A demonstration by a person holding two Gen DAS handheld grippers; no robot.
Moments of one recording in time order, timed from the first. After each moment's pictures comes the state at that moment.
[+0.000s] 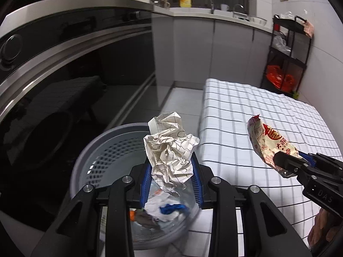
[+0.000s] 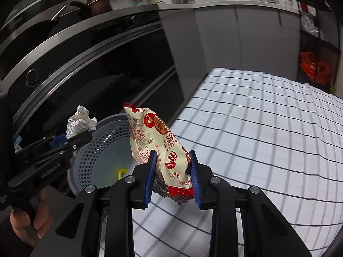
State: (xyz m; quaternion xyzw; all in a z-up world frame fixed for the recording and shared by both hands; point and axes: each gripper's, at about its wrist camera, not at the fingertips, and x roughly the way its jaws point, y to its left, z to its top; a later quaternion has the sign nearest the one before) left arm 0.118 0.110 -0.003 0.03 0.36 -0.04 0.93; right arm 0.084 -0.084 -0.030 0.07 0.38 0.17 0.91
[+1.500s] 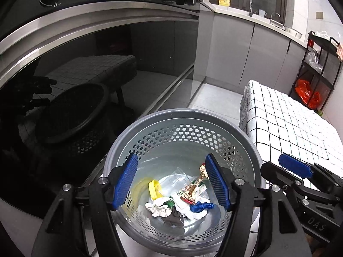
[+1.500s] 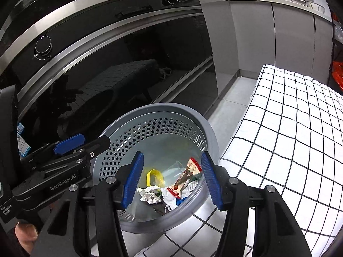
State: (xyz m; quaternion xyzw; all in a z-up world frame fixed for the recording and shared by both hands) left arm 0.139 0.192 -0.033 -0.03 0.38 0.04 0.92; right arm 0.120 0.016 -0.057 0.05 0.39 0.23 0.89
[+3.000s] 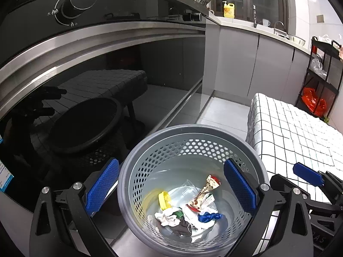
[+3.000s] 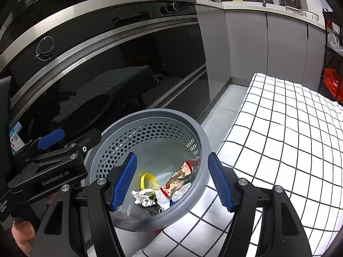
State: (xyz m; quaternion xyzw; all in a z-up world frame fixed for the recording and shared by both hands) left arm 0.126 0.197 -0.017 -0.01 0.33 0.07 0.94; right arm 0.105 0.020 -0.047 0.04 0.36 0.20 0.91
